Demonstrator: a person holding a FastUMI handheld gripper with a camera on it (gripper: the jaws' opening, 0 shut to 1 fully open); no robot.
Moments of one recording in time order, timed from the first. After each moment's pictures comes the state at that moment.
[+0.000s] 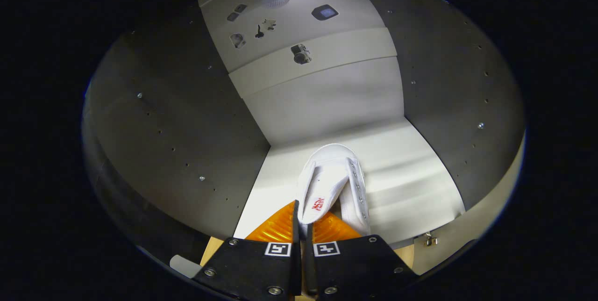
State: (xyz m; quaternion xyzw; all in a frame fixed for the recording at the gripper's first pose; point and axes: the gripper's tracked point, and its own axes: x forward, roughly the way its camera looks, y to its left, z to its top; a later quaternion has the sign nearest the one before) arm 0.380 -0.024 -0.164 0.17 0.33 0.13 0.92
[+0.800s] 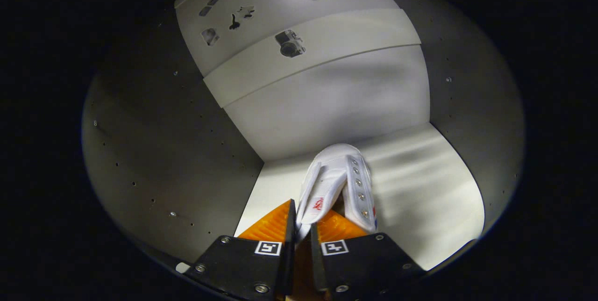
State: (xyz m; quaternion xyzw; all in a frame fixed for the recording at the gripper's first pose) arm 0.414 -0.035 -0.184 0.18 0.32 0.12 0.92
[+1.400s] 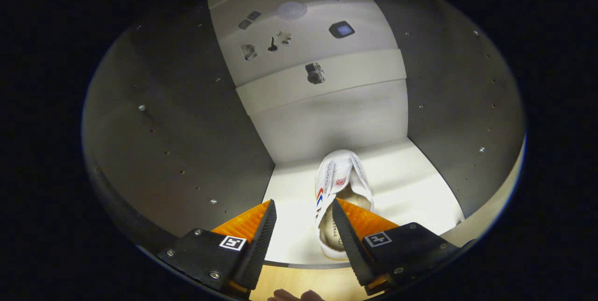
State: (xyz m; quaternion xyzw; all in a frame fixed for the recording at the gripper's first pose) arm 0.417 -0.061 -0.178 0.15 0.27 0.09 0.95
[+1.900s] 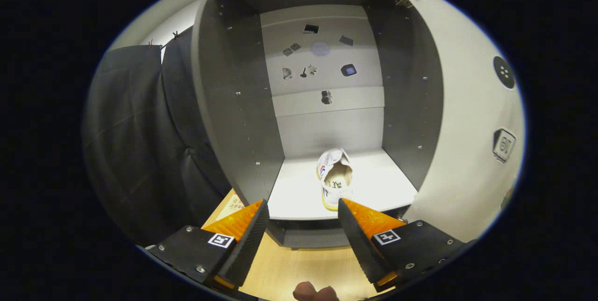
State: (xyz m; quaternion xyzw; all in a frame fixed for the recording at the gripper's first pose) arm 0.414 -0.070 -0.180 0.07 0.22 0.06 0.97
